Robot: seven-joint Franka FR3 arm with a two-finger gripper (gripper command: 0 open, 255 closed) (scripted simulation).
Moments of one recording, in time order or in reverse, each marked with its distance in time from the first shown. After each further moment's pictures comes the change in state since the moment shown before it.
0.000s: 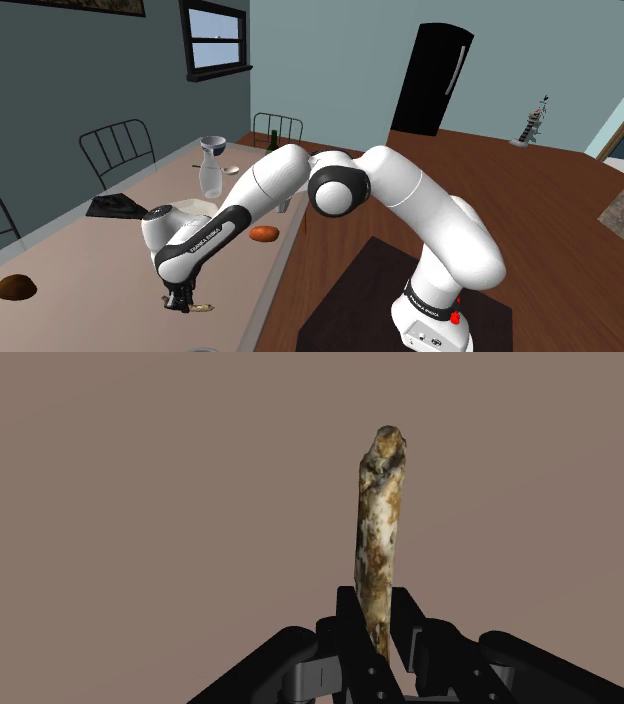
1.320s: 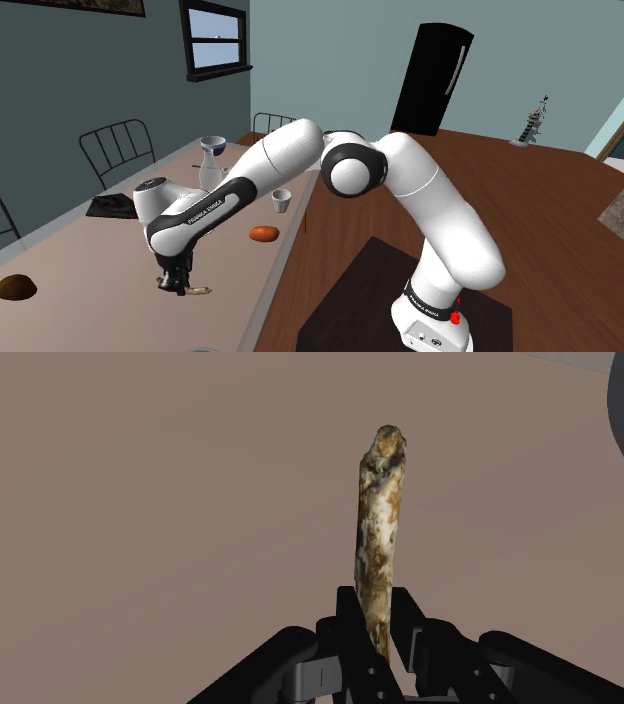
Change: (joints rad) arm -0.014 -0.163 0.016 -0.064 0.013 -0.099 0.003
